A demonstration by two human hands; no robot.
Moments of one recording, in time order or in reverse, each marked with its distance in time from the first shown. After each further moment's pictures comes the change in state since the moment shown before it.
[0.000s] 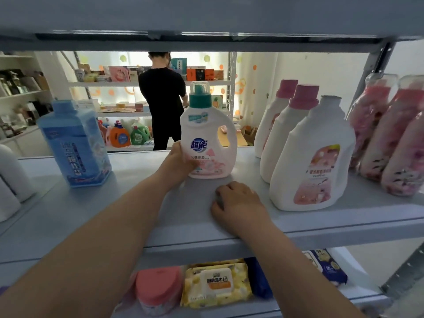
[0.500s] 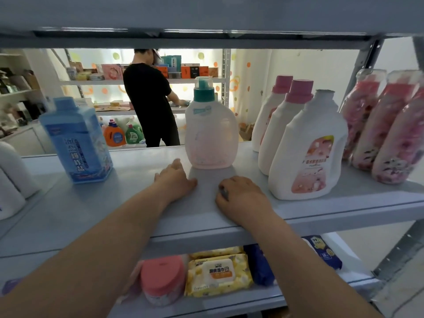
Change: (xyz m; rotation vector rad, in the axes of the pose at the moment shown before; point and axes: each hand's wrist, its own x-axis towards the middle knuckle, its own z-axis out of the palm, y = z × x) left_hand -0.032 -0.018 0.001 0.656 -0.153 -0.153; right_hand -0.007 0.001 -0.004 0.036 0.030 0.033
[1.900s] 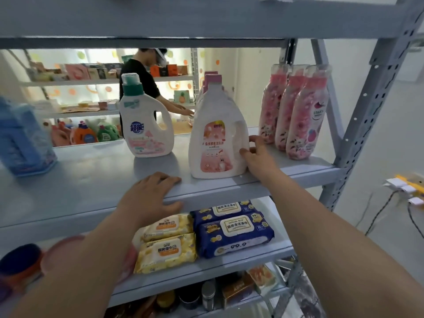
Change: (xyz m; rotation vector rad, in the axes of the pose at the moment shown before) left_hand -0.134 0.083 0.054 0.259 0.060 0.474; right_hand -0.058 0.198 -0.089 0.853 0.203 0.355
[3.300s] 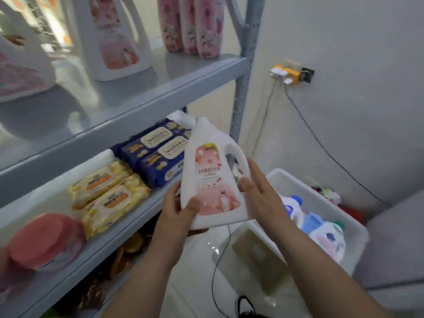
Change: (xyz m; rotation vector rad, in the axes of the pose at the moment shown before) left_hand -0.157 0.103 0.125 -1.650 -0.493 -0.227; right_hand -0.338 0.099 0.061 0.088 0.439 0.415
